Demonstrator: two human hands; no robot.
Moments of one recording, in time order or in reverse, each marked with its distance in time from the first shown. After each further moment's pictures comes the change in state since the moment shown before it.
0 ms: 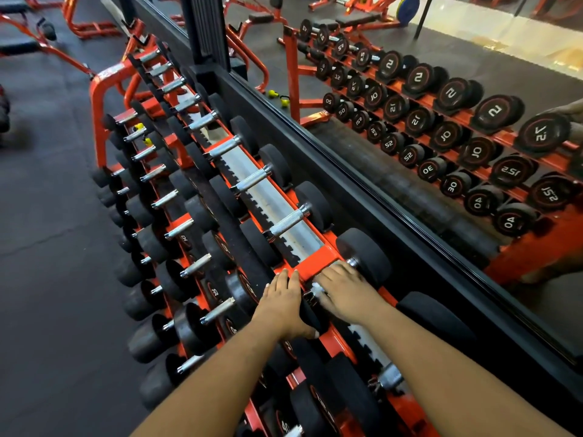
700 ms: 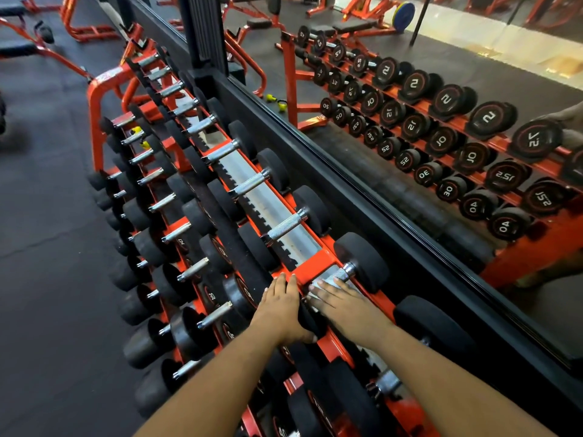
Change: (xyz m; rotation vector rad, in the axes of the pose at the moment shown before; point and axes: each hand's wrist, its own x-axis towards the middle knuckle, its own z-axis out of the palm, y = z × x) left_hand 0.001 -0.001 0.003 -0.016 0.009 0.007; right_hand -0.031 0.003 0.024 -0.086 0.027 -0.197
